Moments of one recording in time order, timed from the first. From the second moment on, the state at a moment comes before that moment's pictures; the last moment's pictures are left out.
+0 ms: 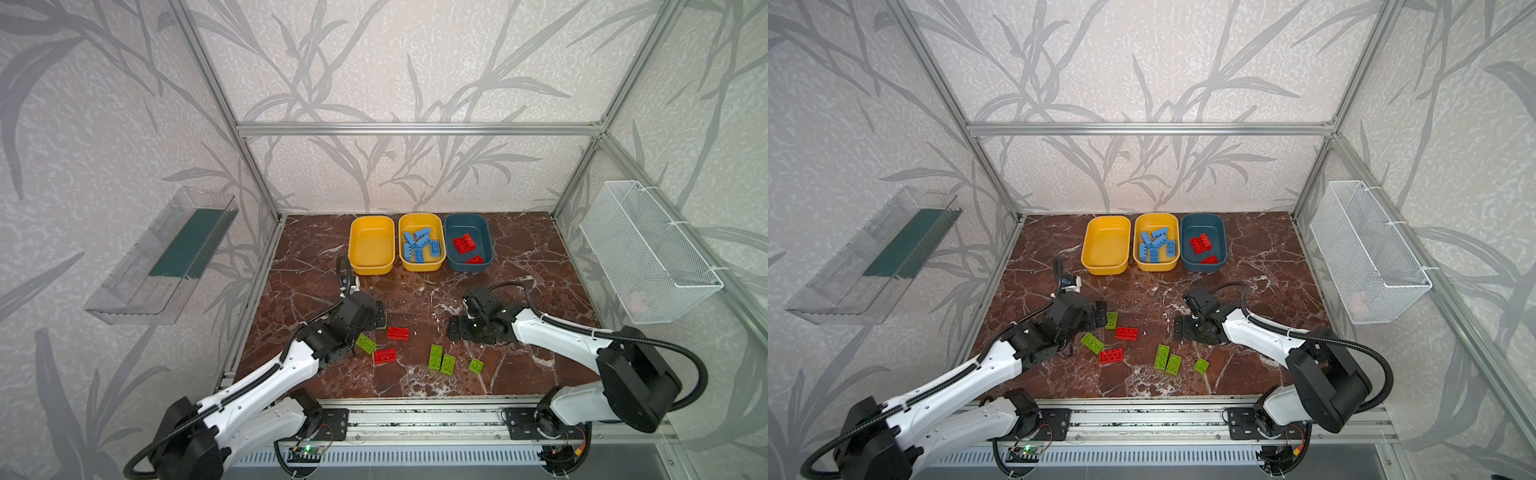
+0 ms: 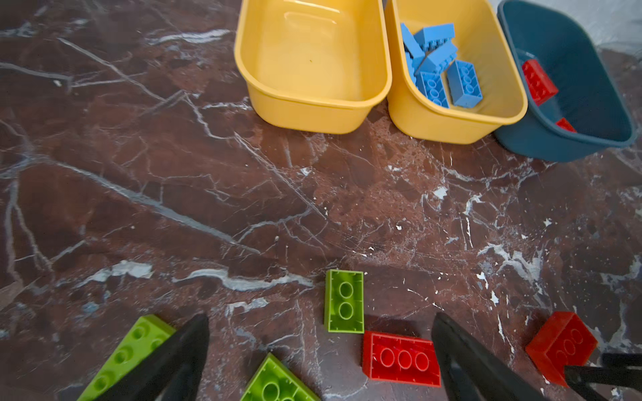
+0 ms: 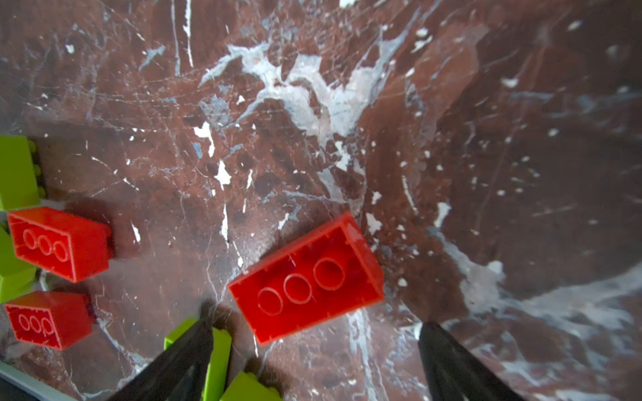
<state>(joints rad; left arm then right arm) -0.69 0.92 0.60 -0.43 -0.44 -0.67 0.66 1.45 0.73 -0.46 -0.11 0.70</state>
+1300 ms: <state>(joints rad) -0.68 0.80 0.51 -0.48 -0.45 -0.65 0.75 1.82 1.34 -0.79 0.13 0.56</state>
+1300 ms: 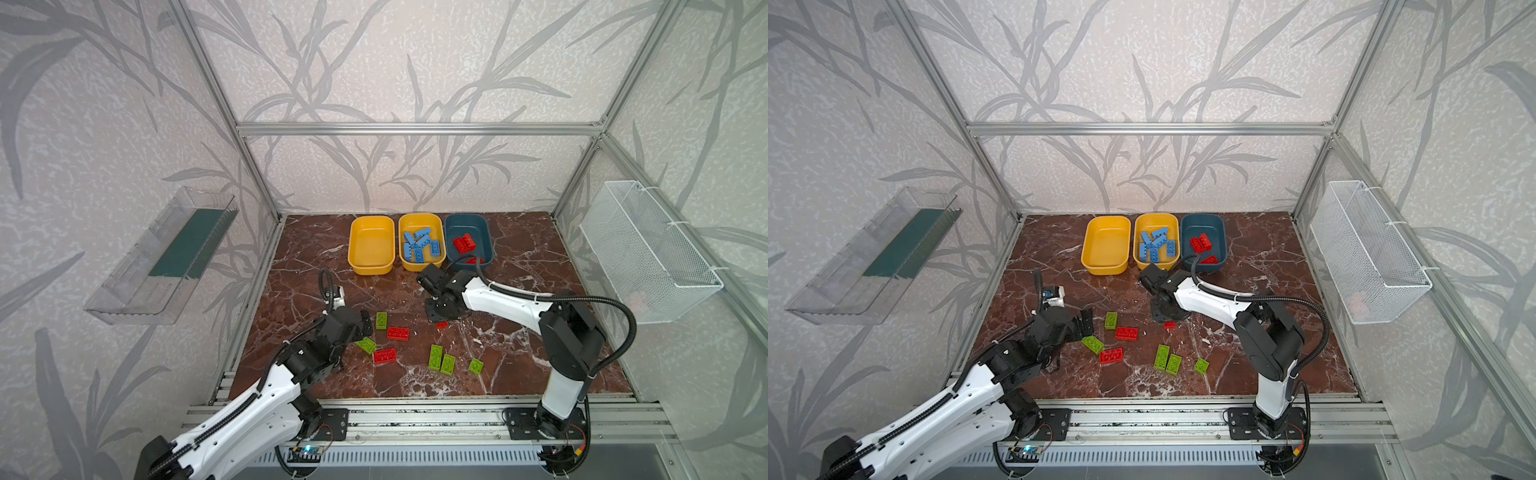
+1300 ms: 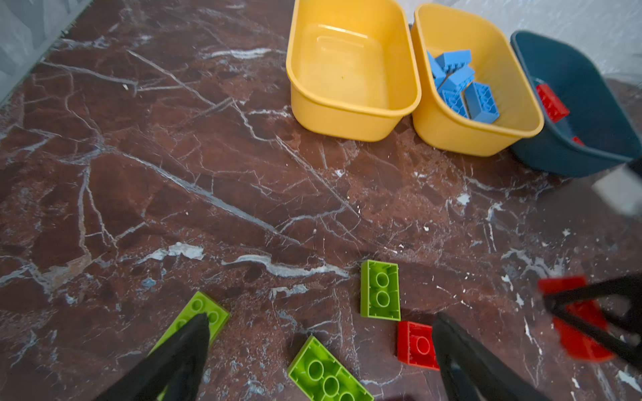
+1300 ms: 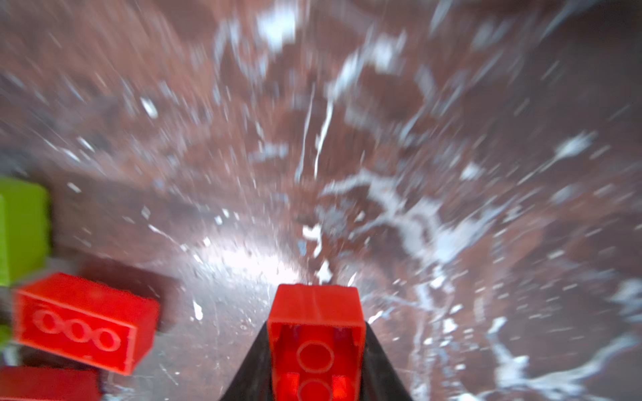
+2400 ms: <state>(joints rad) -0.84 1.34 0.77 -0.41 -0.18 -0.77 0.32 2.27 2.11 -0.83 0.14 0.28</state>
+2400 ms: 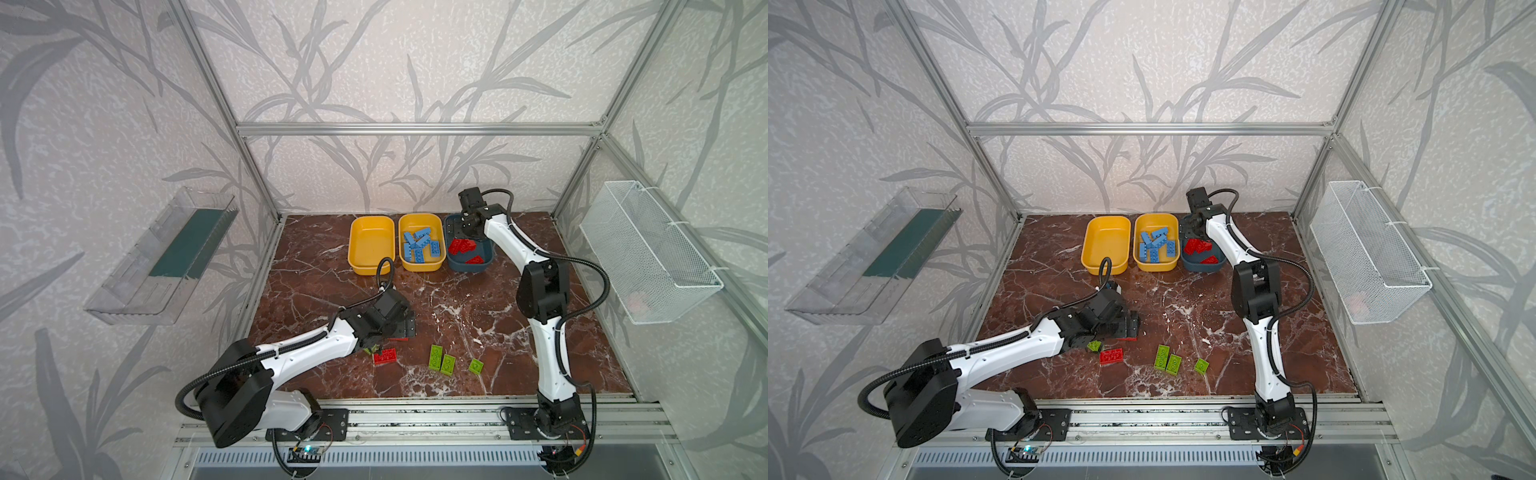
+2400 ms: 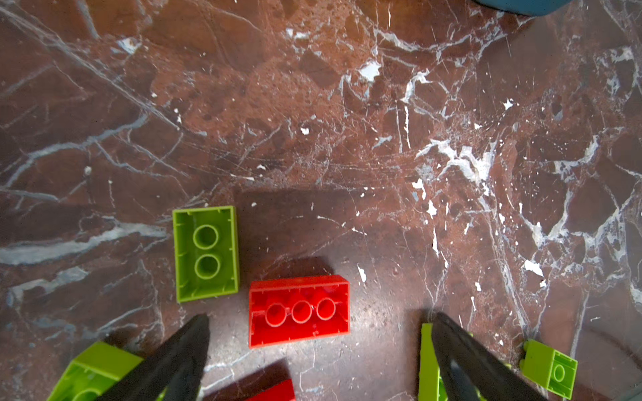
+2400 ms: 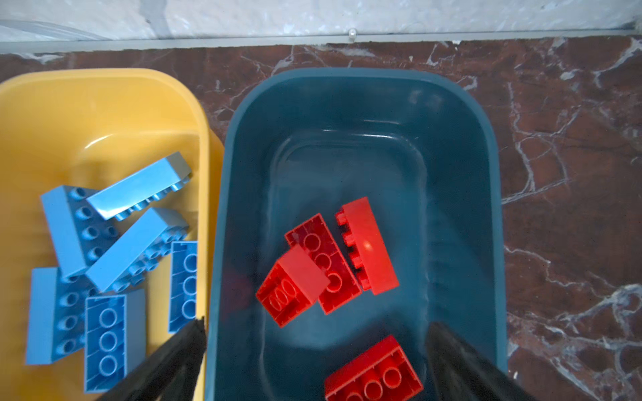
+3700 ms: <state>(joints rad) -0.90 1.66 0.88 -0.43 -0.26 -0.82 0.42 1.15 1.03 -0.74 0.05 0.35</state>
